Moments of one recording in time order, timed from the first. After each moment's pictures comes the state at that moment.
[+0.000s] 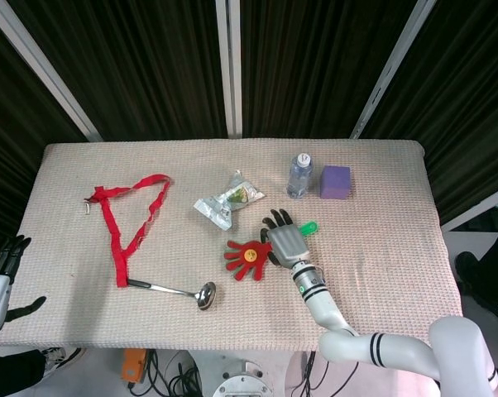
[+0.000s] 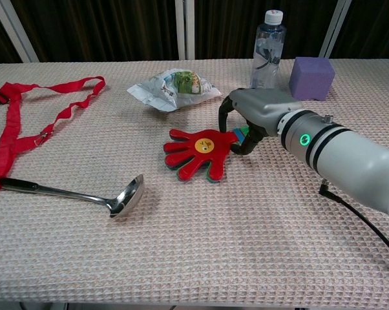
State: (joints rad) left arm -0.05 -1.03 -0.03 -1.66 1.54 1.54 0.02; right arm 0.79 -1.83 0.23 -1.38 -0.93 1.01 -0.56
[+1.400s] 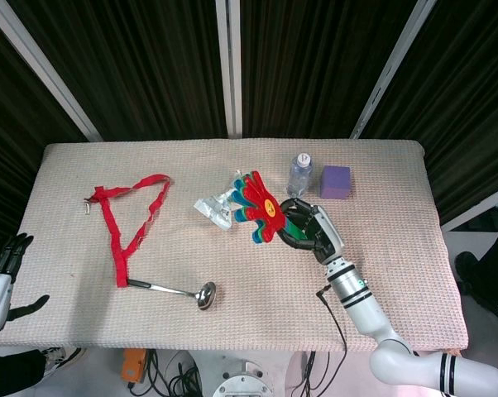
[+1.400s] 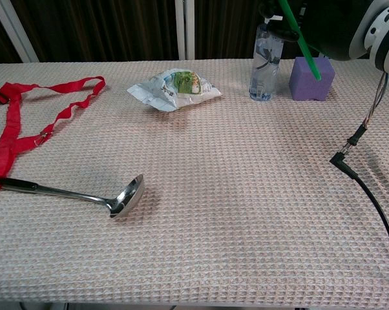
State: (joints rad) left arm -0.05 -1.02 -0.03 -1.69 1.55 1.55 0.01; right arm 0.51 -1.50 0.44 -1.84 -1.24 0.94 0.89
